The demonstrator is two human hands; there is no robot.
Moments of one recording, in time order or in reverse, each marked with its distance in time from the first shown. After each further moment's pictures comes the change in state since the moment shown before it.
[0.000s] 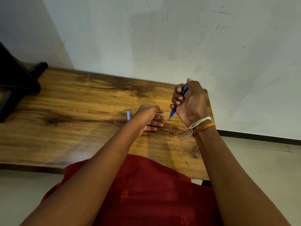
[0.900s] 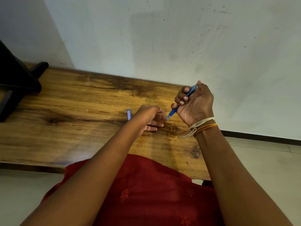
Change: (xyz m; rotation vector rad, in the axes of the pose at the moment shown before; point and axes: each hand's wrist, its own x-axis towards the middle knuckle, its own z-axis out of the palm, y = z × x) left_hand -0.001 0.000 -0.001 0.008 -0.009 -0.008; right_hand 0.005 0.002 -0.012 0.278 0.031 0.084
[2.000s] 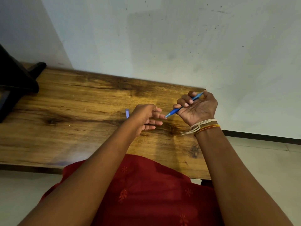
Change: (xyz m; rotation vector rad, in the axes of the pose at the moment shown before) left_hand -0.002 -0.001 0.003 -0.059 0.018 0.011; right_hand 0.006 -0.005 -0.026 0.340 0.084 0.066
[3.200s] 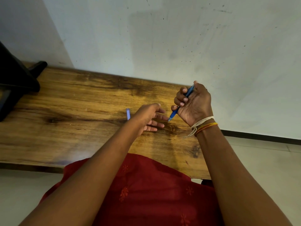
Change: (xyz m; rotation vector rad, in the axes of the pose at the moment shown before) left_hand 0.003 -0.001 0.001 0.080 -0.093 0.000; right_hand -0.004 0.007 0.015 -0.412 -0.104 -0.033
